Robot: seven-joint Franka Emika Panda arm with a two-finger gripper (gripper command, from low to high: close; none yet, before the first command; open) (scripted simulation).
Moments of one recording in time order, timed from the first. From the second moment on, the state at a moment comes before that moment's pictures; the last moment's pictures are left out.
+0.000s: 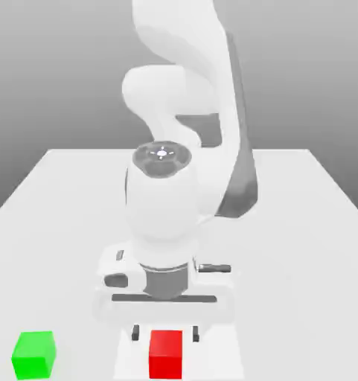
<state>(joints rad) -0.01 0.37 -0.02 -2.46 0.03 2.83 0.75</state>
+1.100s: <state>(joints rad) -0.18 0.36 -0.26 -2.33 0.20 2.67 1.33</state>
